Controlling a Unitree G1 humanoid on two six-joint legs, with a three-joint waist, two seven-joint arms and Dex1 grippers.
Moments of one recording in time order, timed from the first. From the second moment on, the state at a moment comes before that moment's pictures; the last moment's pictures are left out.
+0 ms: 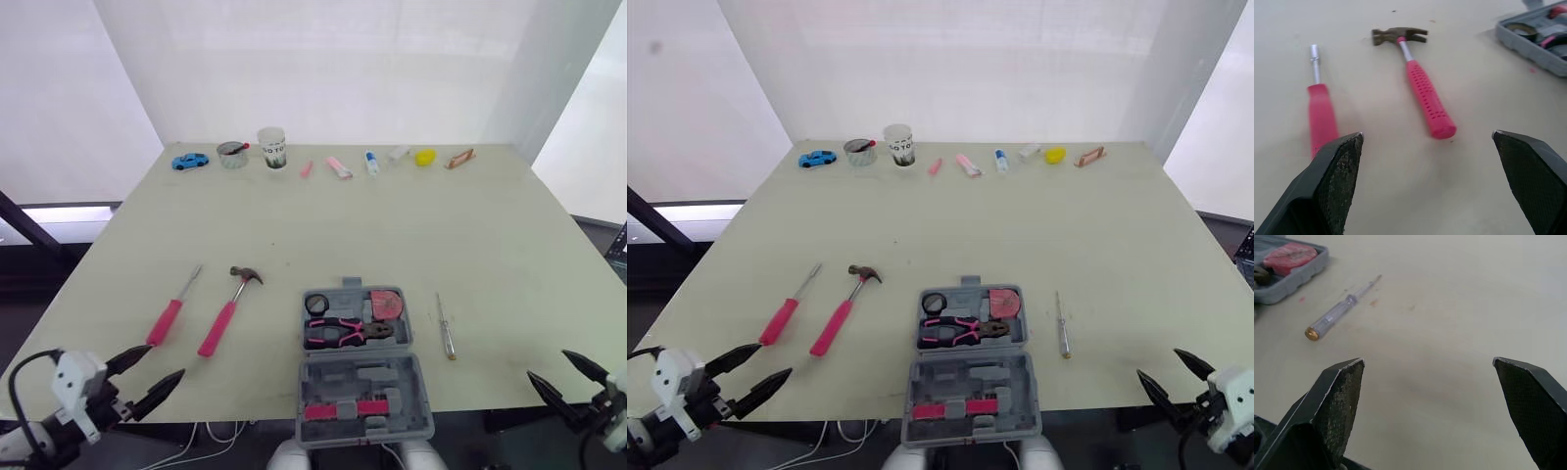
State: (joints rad) left arm 0.33 0.69 0.48 0.19 -0.49 -0.10 -1.12; right arm 0.40 -0.54 -0.42 0.07 0.46 -0.18 0.94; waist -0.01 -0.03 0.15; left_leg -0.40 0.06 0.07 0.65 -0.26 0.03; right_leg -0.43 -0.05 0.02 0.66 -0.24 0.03
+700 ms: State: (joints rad) left arm 0.08 0.75 0.14 0.10 -0.38 -0.02 -1.26; right arm 0.05 -0.62 -0.03 -0.06 0.31 0.05 0.98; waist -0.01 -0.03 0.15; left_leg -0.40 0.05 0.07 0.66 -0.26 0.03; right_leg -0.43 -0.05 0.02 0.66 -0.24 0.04
